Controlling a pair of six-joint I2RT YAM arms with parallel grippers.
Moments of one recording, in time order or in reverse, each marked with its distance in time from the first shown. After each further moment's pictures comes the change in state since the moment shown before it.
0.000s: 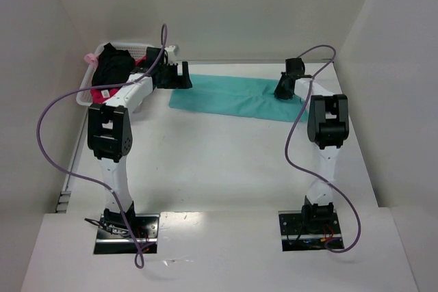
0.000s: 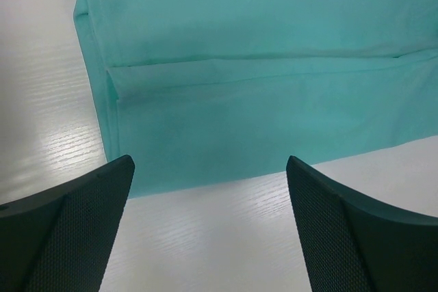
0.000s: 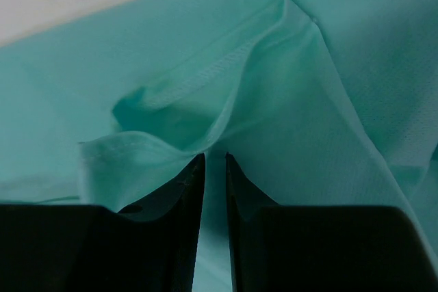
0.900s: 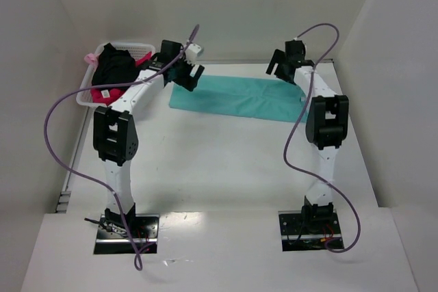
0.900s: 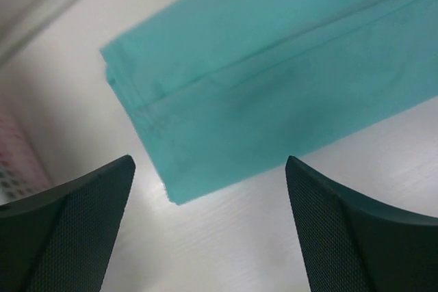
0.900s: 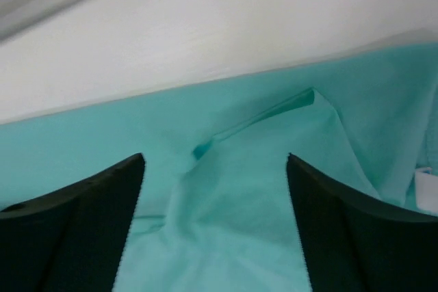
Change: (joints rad) left arm -0.103 -0.025 0.116 -0.139 -0.113 0.399; right arm 0.029 0.070 0.261 -0.105 0.074 -0.033
